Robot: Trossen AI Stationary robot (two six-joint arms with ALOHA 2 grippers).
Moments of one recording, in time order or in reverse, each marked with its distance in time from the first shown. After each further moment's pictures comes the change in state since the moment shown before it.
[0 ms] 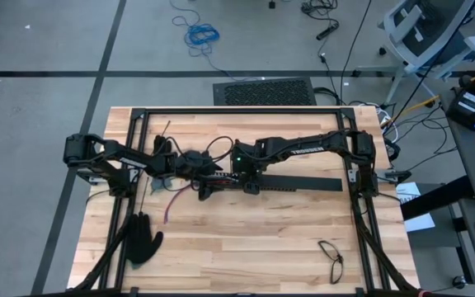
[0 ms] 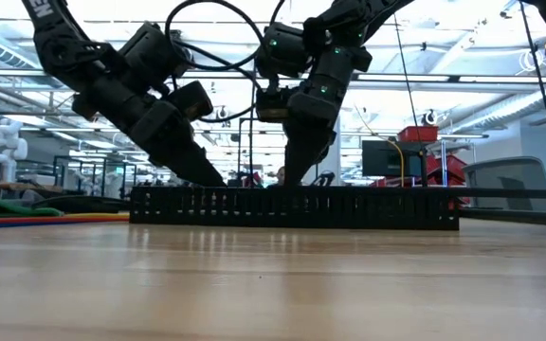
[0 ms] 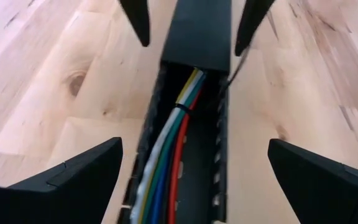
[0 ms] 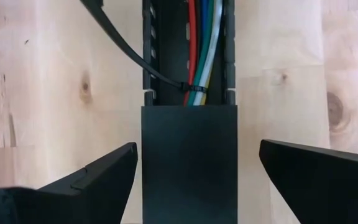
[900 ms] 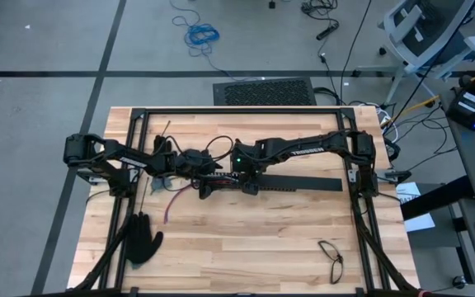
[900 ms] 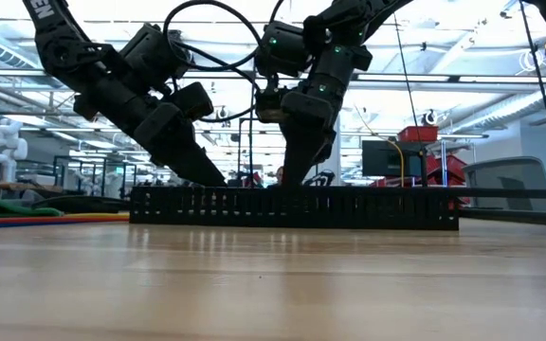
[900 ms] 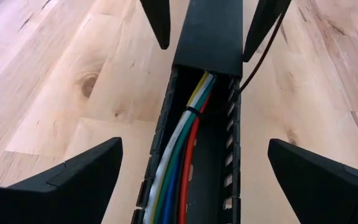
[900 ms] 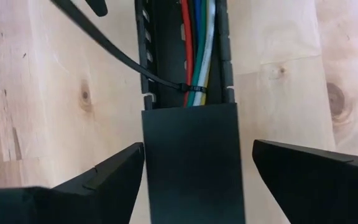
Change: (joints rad) left arm 0.018 0.000 -0.001 0.008 -0.008 0.000; right arm 0.009 0.000 0.000 0.001 0.015 0.083
